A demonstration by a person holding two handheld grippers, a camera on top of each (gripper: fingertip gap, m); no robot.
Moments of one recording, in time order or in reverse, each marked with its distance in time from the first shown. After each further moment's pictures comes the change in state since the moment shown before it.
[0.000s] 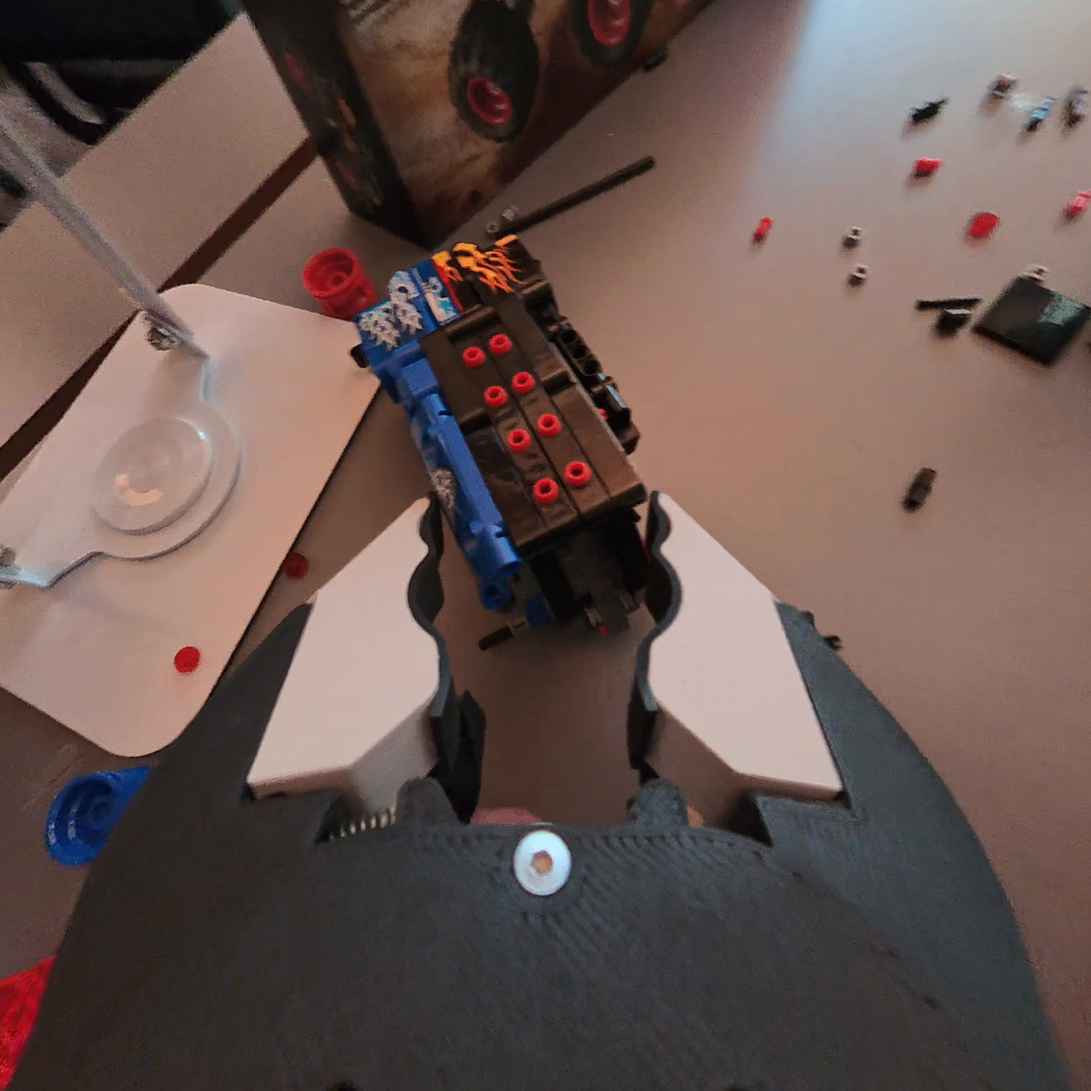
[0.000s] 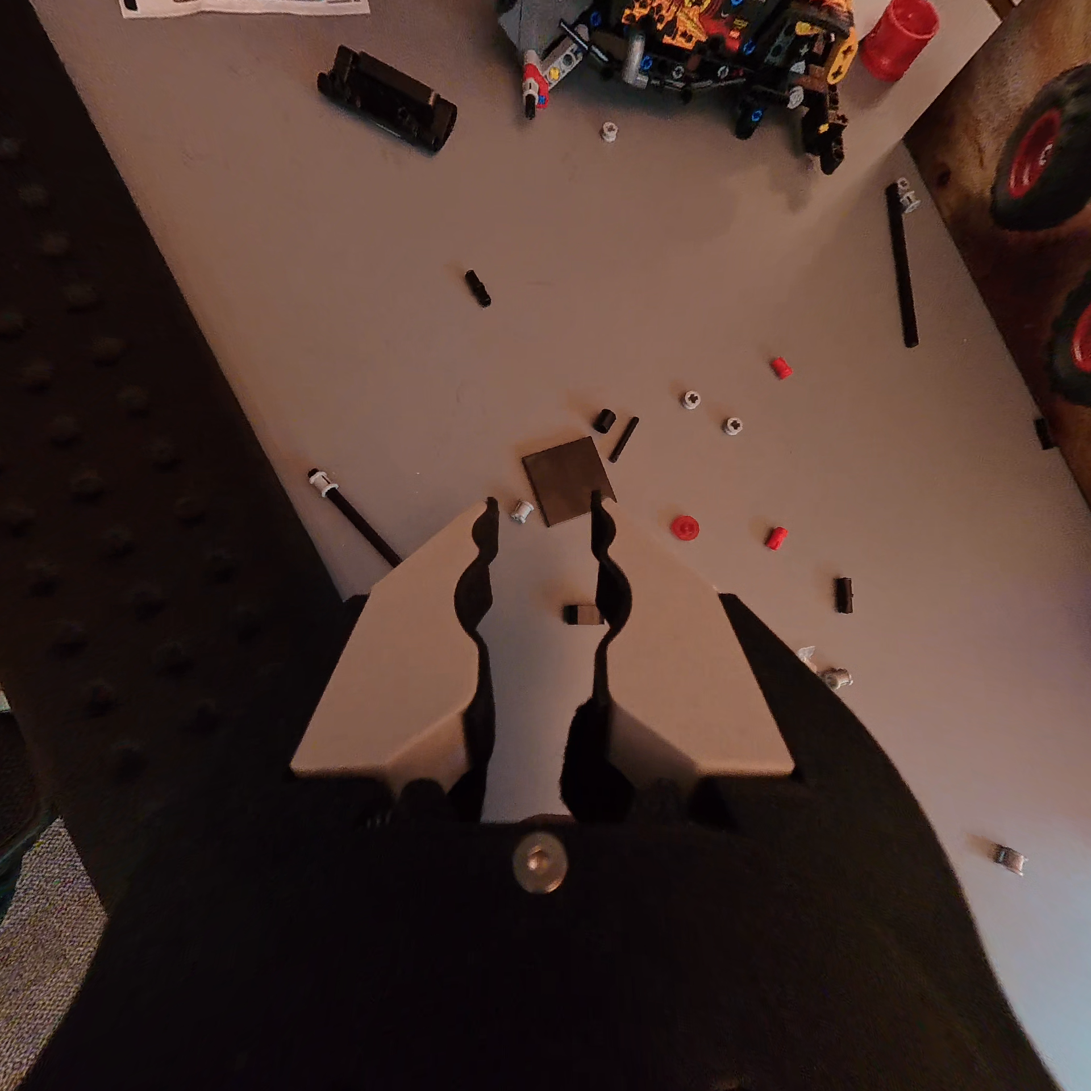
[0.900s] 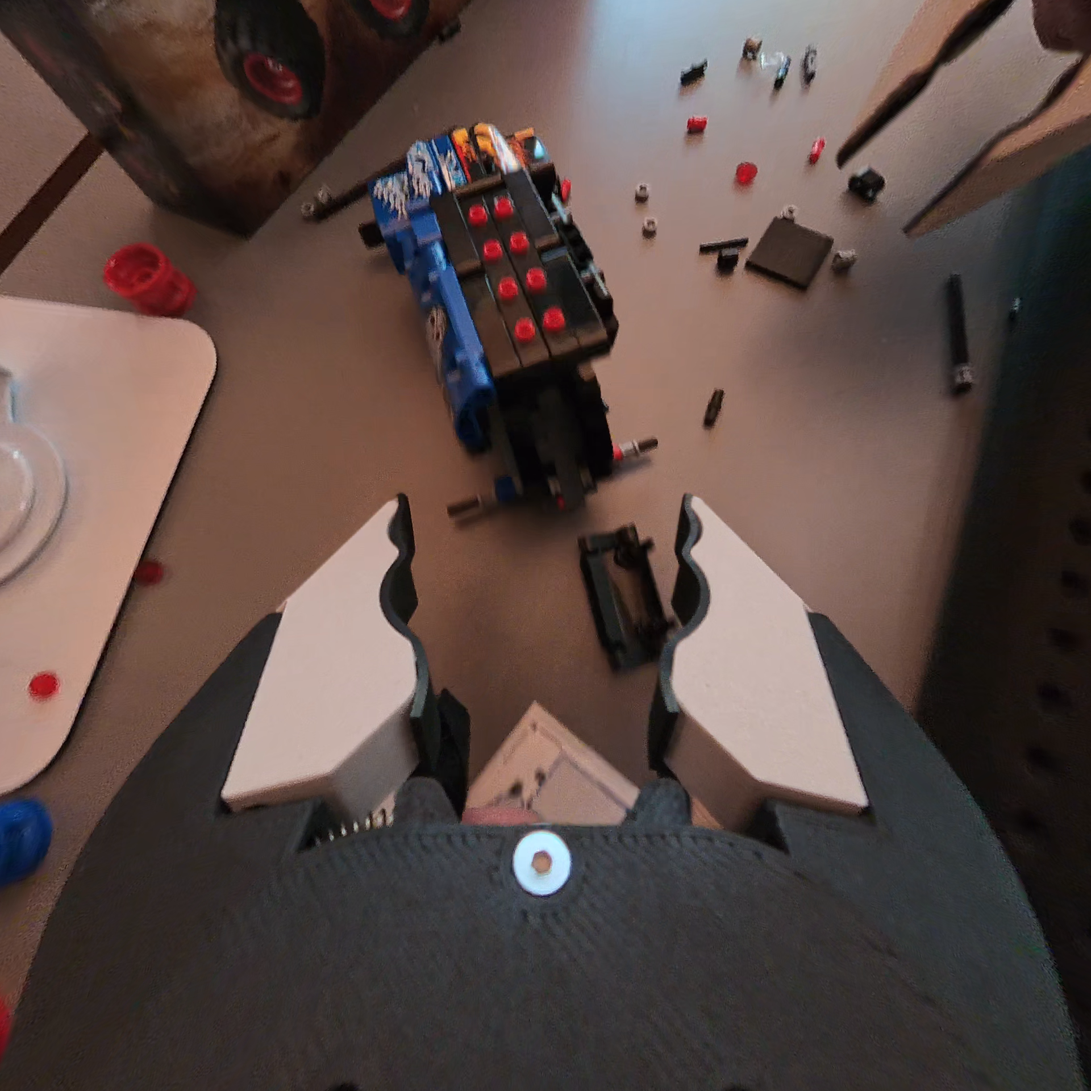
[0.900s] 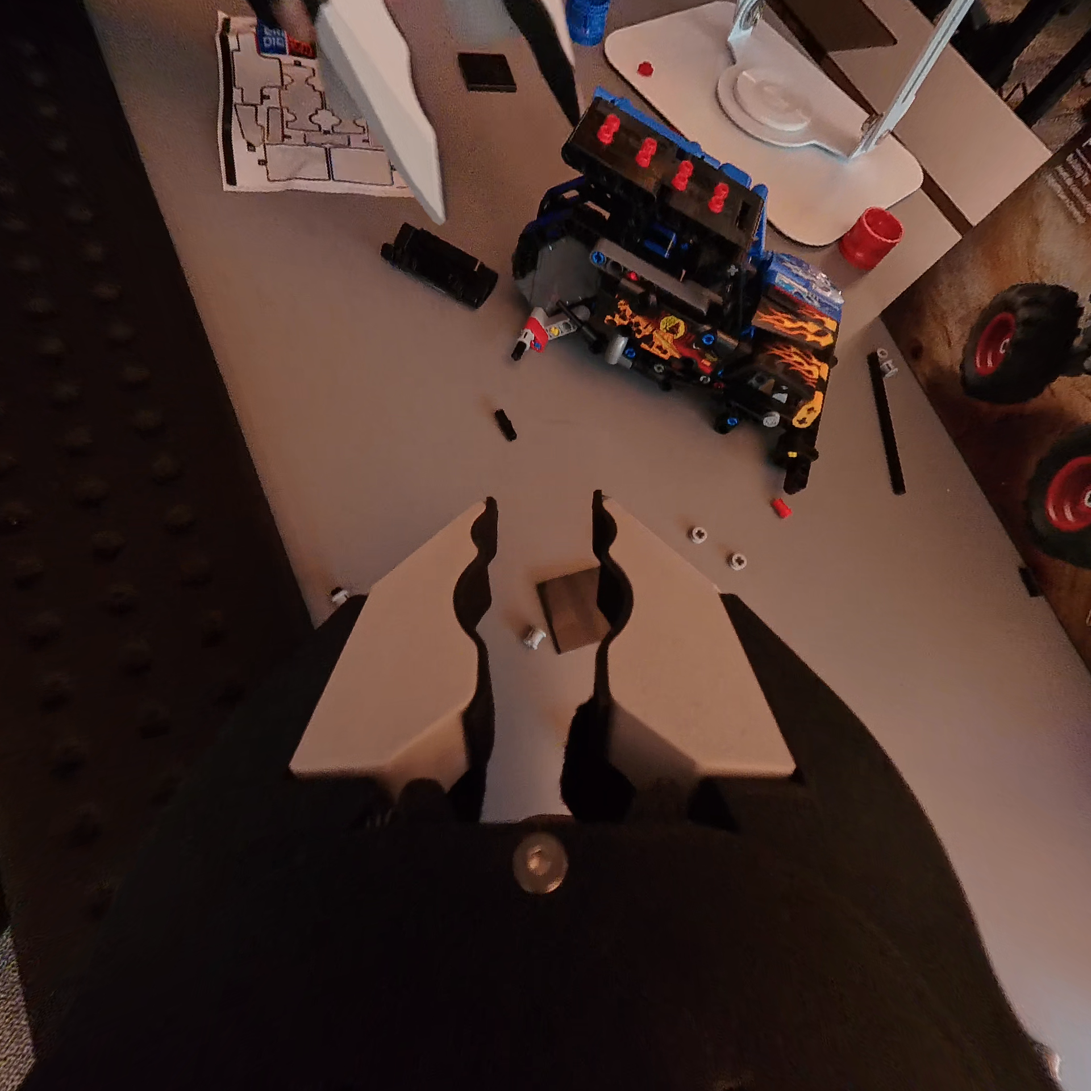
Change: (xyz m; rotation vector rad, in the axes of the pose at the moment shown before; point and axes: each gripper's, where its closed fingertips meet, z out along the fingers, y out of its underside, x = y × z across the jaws) left arm 0.058 0.011 -0.030 -0.036 0.205 0.070; right arm -0.009 -0.046 0.015 0.157 -0.020 -0.058
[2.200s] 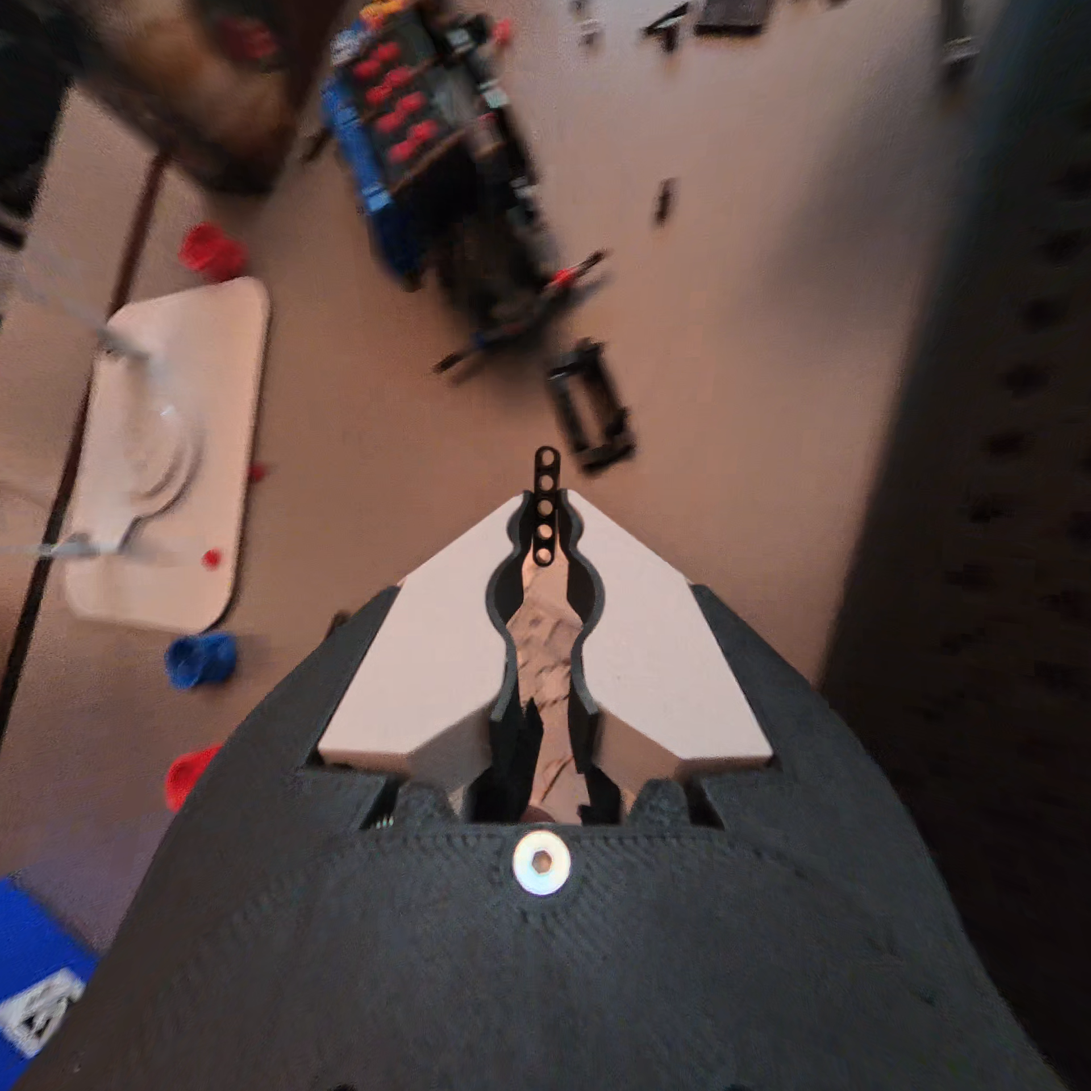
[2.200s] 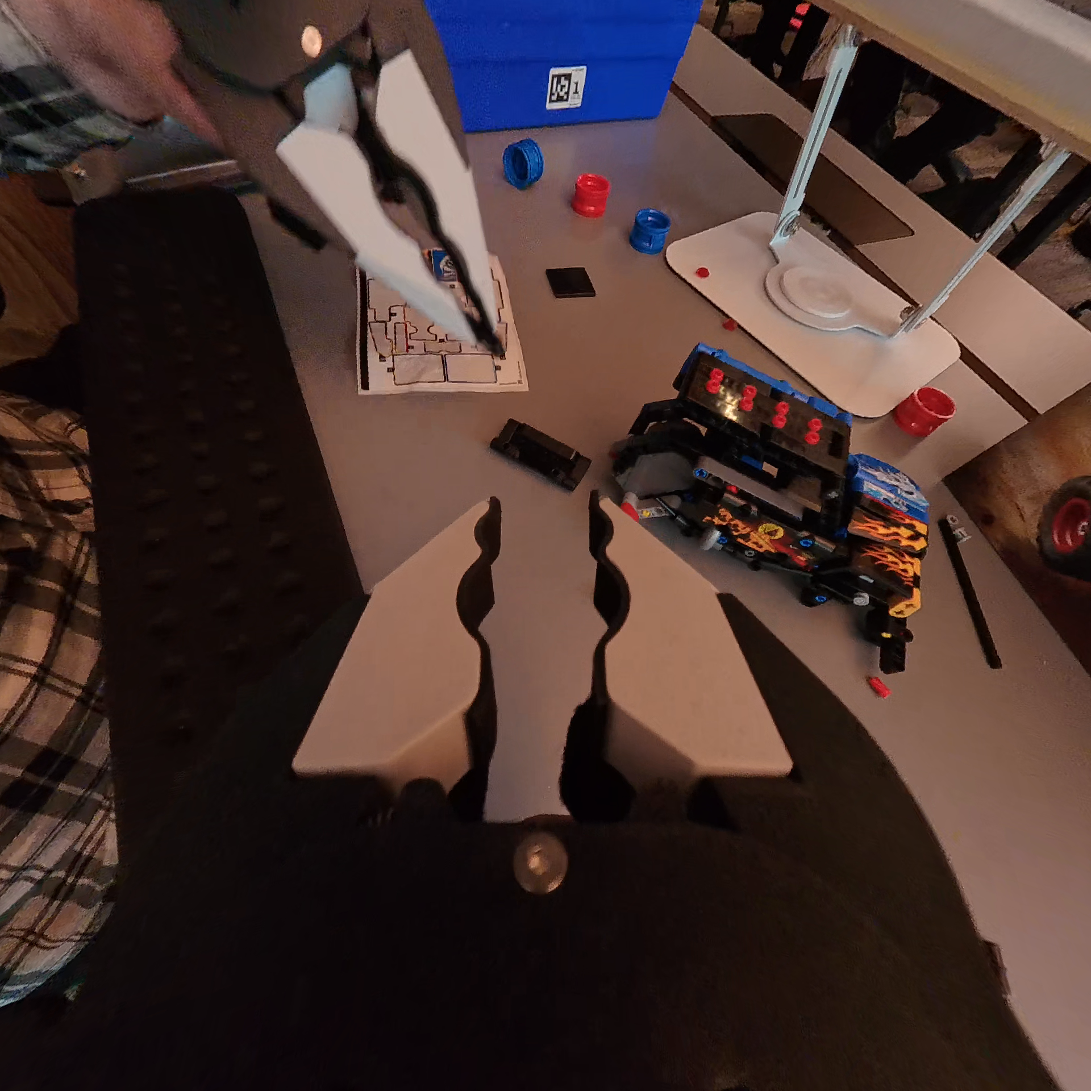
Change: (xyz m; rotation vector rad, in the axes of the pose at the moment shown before) left arm 0.022 0.046 -0.063 -0.123 -0.130 0.285; right arm -0.047 -0.076 0.024 0.170 -0.044 0.014
